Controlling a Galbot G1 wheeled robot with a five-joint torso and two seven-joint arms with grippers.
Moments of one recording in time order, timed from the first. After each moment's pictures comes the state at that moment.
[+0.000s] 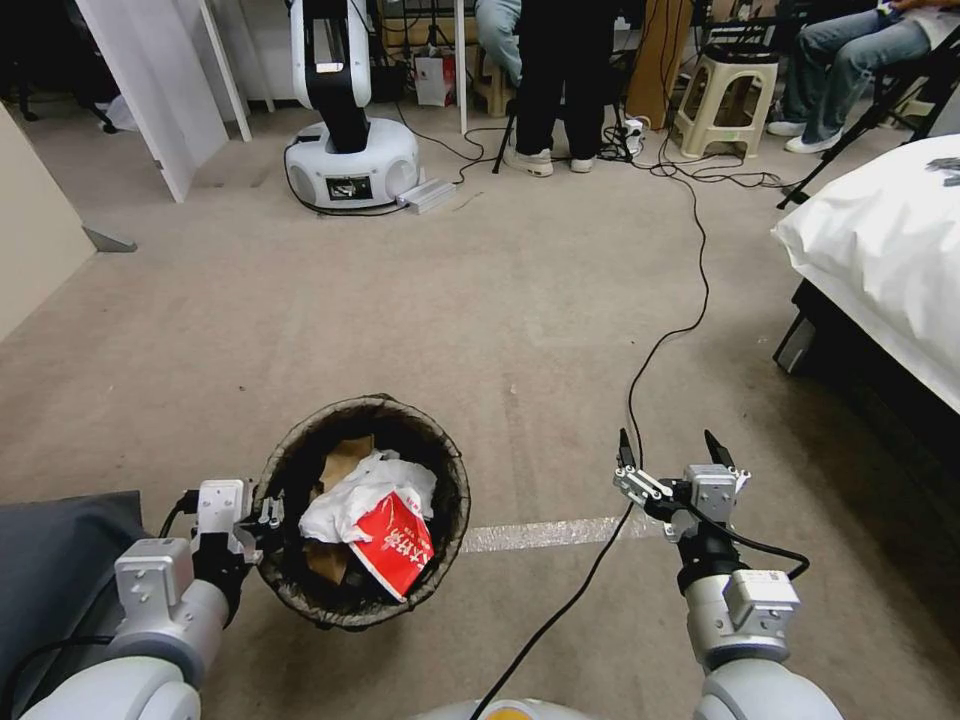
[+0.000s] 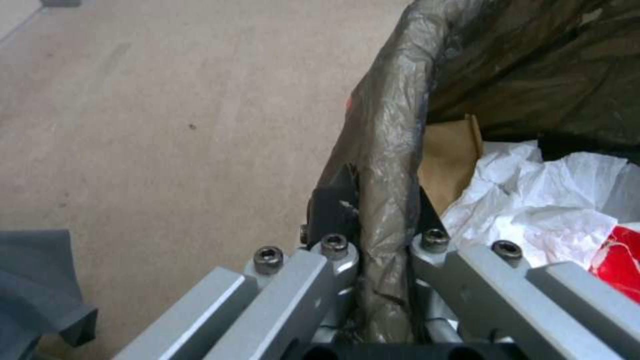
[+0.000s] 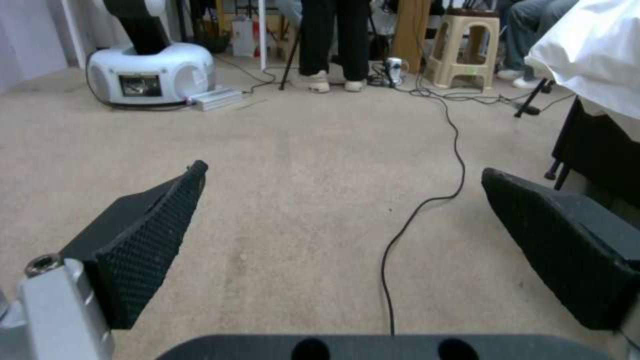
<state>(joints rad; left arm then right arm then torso) 1.80 -1.44 -0.79 -2.50 -0.21 0.68 0.02 -1.73 1.37 0.38 2.31 0.04 -0.11 0.27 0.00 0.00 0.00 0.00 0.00</state>
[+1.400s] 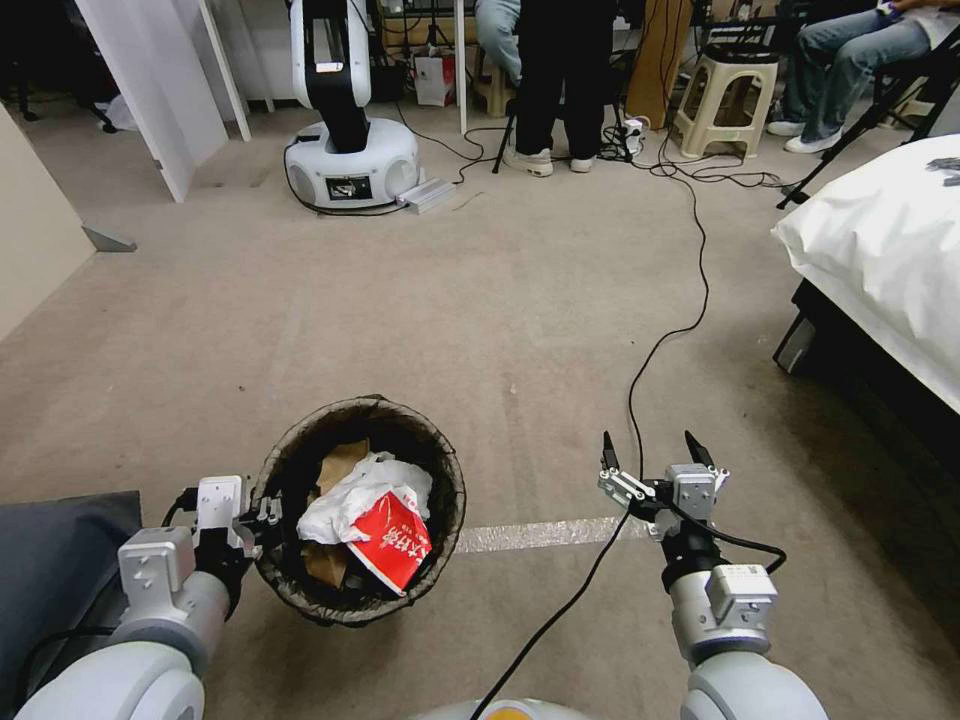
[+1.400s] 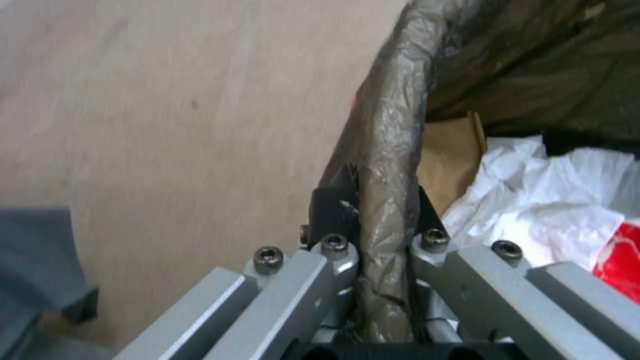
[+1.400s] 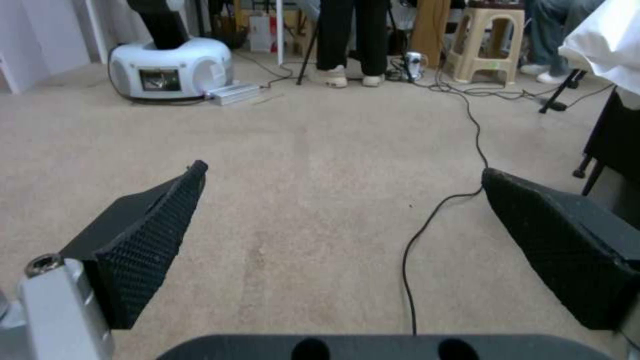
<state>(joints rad) 1.79 -1.42 -0.80 -2.50 -0.30 0.73 -0.04 -1.74 1.37 0.38 2.31 0.04 -0.11 0.27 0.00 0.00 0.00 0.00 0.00</state>
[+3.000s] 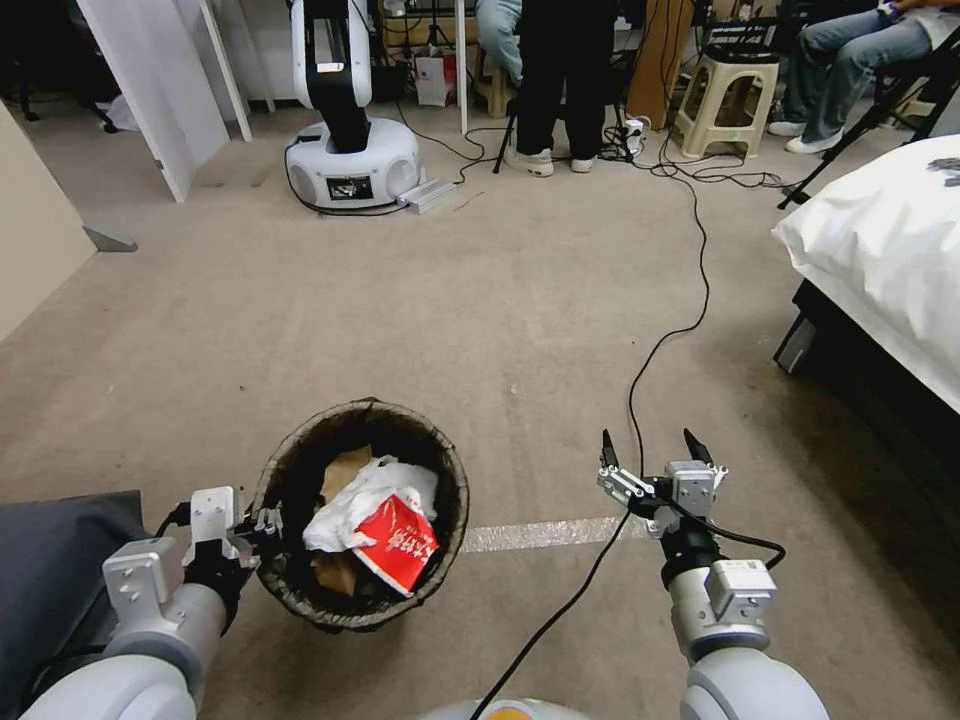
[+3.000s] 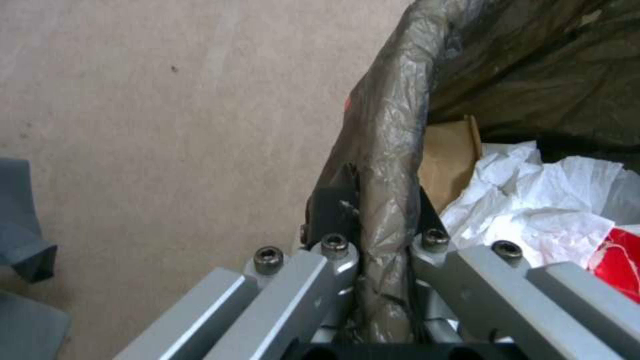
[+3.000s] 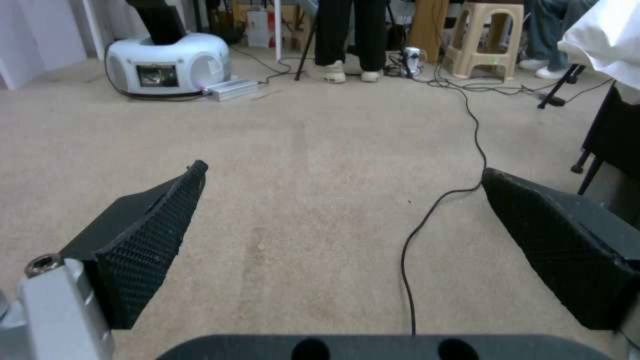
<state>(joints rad) 1.76 -1.38 -0.79 -2.49 -0.34 0.73 -0.12 -1.69 1.34 0.34 2.27 0.07 -0.13 0.28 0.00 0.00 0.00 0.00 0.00</state>
